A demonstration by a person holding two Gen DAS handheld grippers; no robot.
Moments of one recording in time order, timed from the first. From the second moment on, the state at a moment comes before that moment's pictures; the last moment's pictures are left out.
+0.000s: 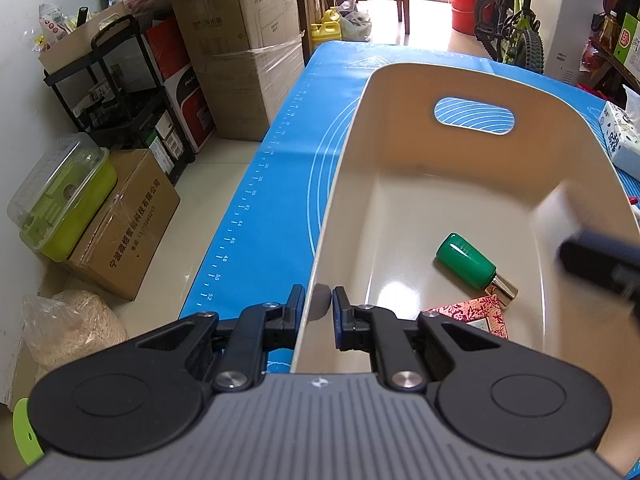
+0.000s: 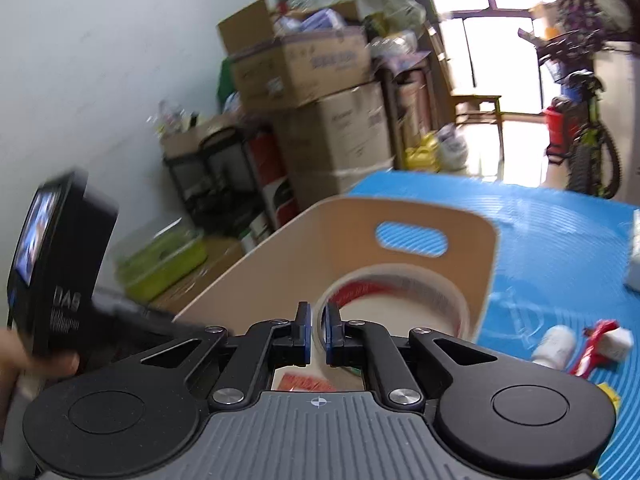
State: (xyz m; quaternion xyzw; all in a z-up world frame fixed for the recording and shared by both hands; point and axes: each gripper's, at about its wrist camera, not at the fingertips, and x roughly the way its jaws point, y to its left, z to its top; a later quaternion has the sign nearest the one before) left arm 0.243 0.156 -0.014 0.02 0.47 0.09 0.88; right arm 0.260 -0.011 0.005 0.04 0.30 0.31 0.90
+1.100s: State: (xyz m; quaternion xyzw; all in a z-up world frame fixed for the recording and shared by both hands) left arm 0.244 0.157 -0.014 0.01 0.47 0.09 0.88; right arm 0.255 -0.060 0.019 0.05 0.35 0.27 0.89
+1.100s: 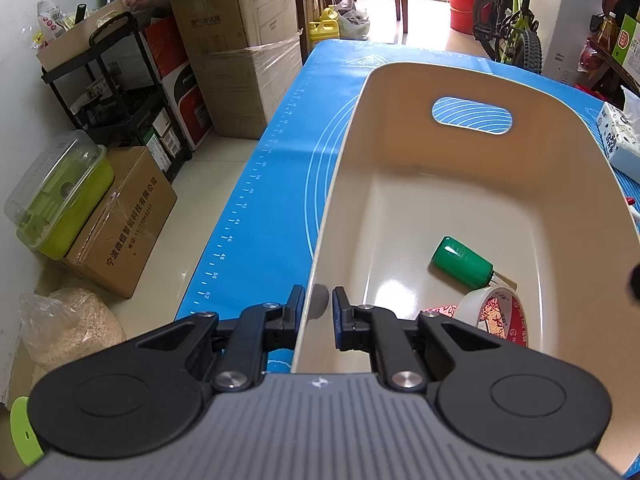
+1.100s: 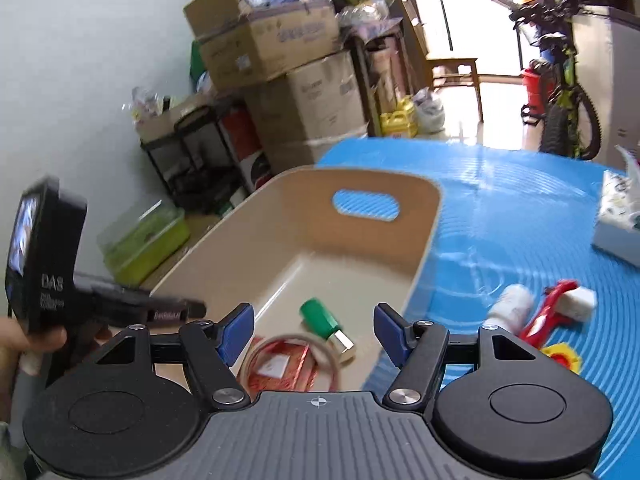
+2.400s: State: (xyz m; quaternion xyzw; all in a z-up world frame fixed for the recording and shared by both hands) left arm 0.242 0.156 -0.015 0.01 0.47 0.09 0.88; right arm 0.327 -0.138 -0.073 0.06 0.39 0.06 0.92
